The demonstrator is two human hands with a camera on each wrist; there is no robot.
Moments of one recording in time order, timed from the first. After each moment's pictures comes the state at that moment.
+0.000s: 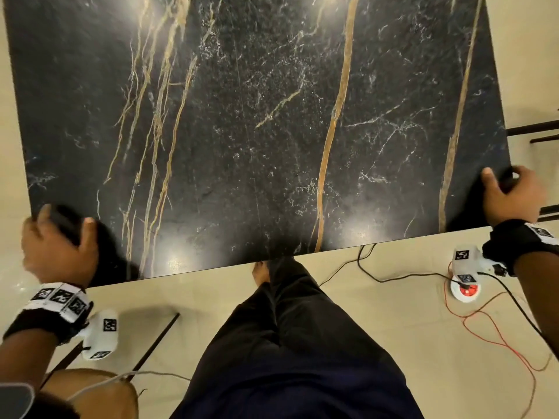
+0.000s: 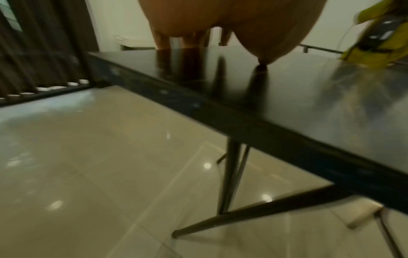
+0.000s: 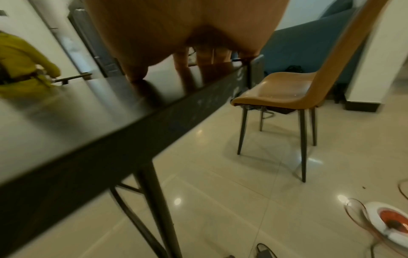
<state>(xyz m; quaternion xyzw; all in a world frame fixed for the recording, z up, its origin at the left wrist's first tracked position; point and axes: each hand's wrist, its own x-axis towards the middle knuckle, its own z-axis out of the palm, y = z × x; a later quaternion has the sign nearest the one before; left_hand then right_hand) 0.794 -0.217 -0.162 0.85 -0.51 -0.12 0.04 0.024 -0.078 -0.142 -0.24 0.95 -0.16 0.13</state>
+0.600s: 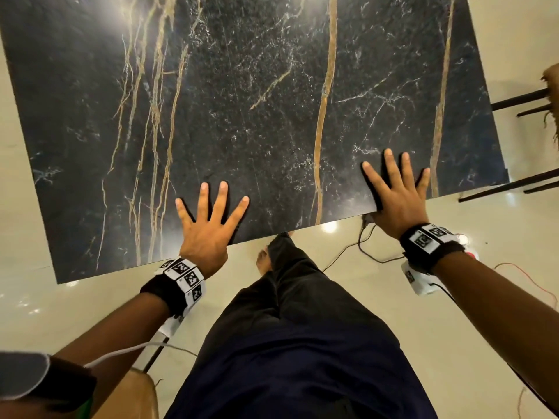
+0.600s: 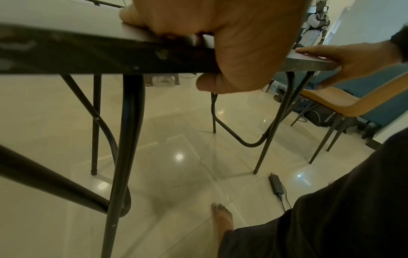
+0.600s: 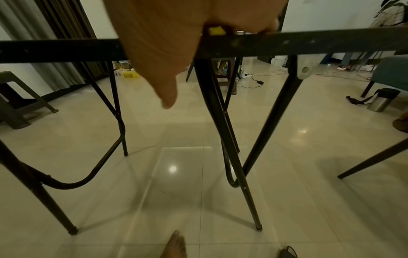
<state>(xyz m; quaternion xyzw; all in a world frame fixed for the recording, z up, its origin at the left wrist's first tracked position) 0.594 -0.154 -0.143 0.43 -0.88 -0.10 -0.16 0.207 -0.062 -0.143 -0.62 0.77 0.07 0.12</state>
